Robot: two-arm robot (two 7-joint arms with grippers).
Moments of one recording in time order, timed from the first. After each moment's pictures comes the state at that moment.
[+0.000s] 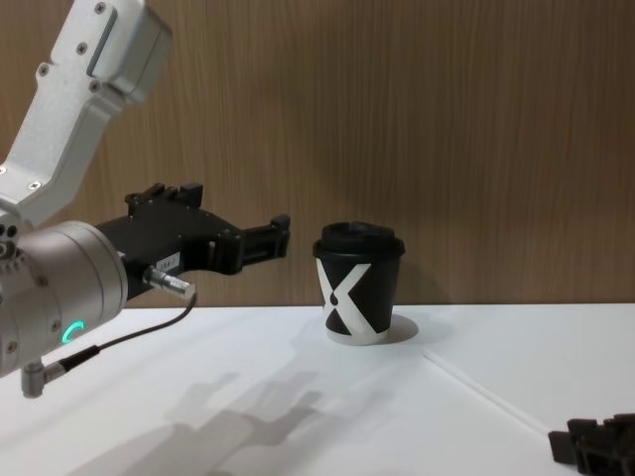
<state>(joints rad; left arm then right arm) -0.24 0.38 0.45 -1.63 -0.20 0.01 -0.01 0.07 0.58 -0.35 -1.65 0.43 0.37 0.37</state>
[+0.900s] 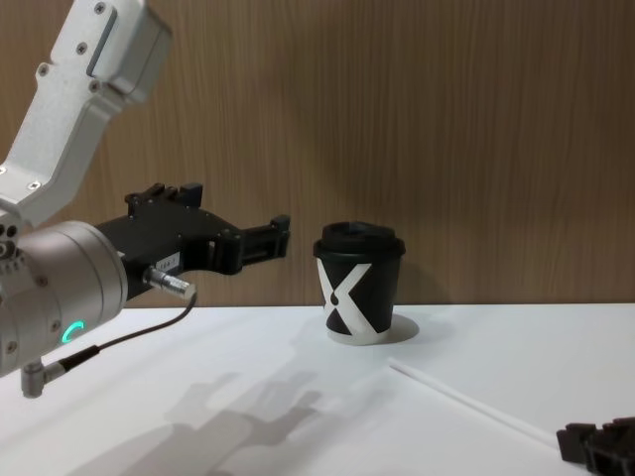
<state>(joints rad) -0.24 0.38 0.45 -1.63 -0.20 0.01 -0.01 0.07 0.58 -0.35 -1.65 0.43 0.37 0.37</state>
